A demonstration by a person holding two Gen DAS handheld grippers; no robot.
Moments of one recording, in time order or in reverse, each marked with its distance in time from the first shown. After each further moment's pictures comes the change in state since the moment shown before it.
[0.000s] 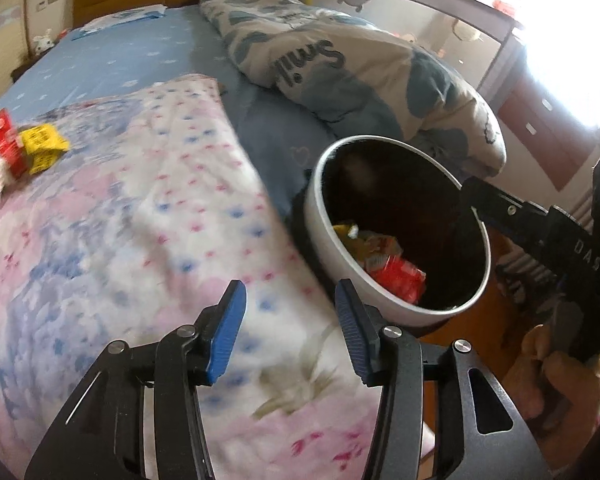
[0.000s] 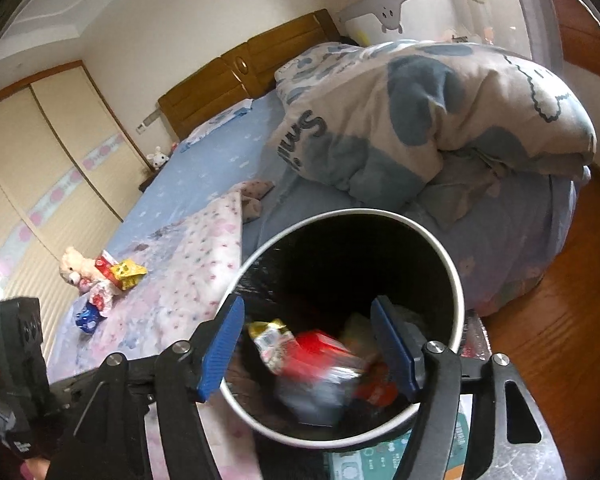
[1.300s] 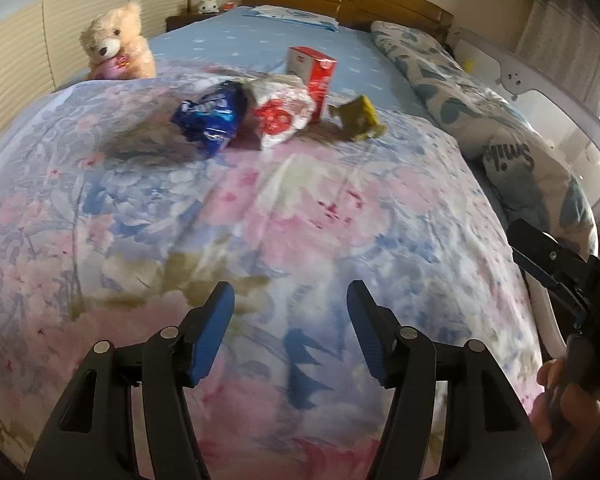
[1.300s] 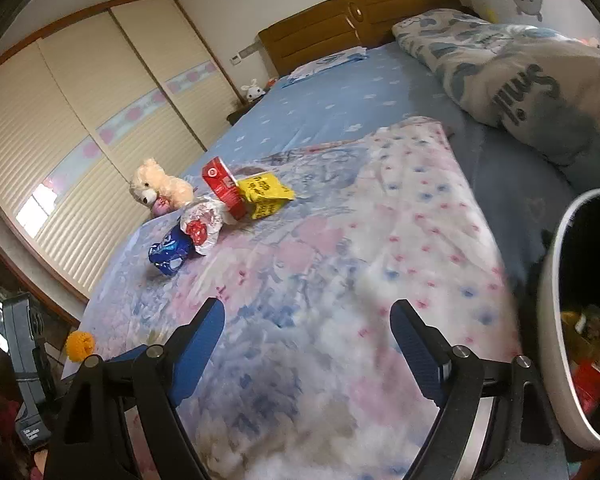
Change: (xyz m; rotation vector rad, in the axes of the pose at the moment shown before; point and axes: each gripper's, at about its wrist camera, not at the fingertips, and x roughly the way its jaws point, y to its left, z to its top) left arm -0.082 0.220 -0.066 -0.395 -0.115 0.309; right arm 0.101 0.201 -0.053 -0.215 0.170 0.256
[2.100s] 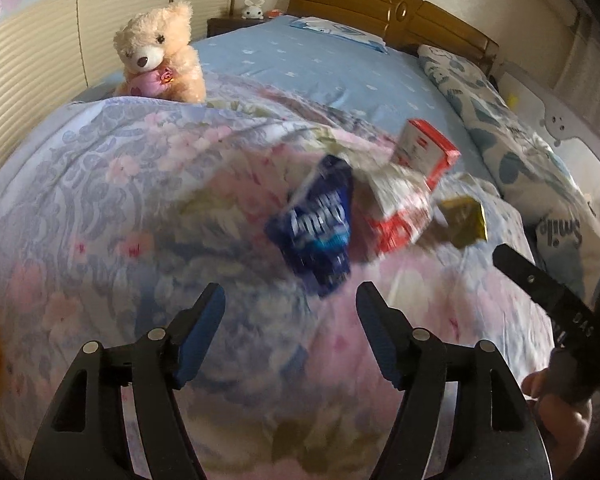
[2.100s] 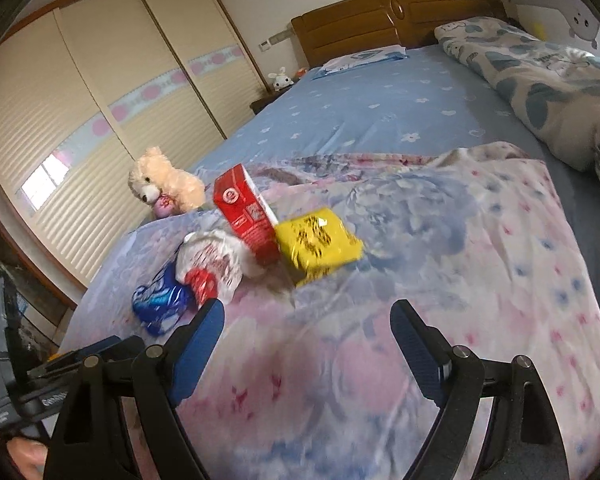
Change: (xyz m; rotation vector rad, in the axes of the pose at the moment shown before) left arm 0.041 0.076 0.092 -0.106 -0.033 0.071; right arm 0.115 0.047 0.060 -0.101 0.025 0.038
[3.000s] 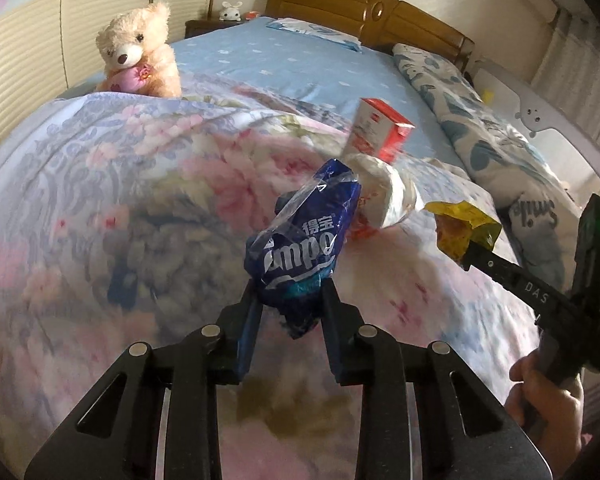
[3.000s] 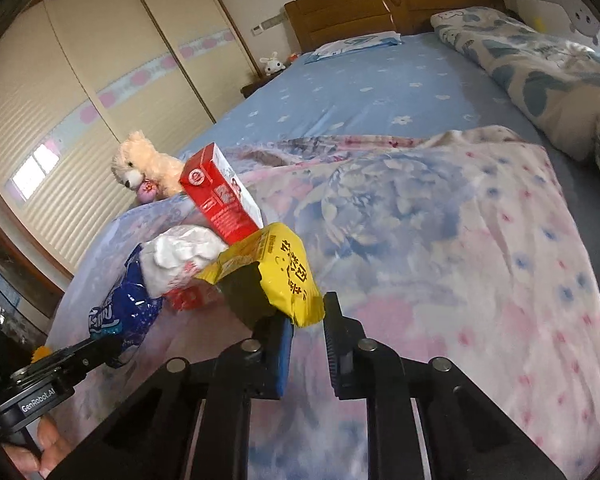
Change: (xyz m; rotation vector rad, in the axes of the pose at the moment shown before) left arm -0.022 -0.017 -0.035 0.037 -0.006 -0.087; right arm 0.004 -0.013 -0.009 0.001 0.052 -0.027
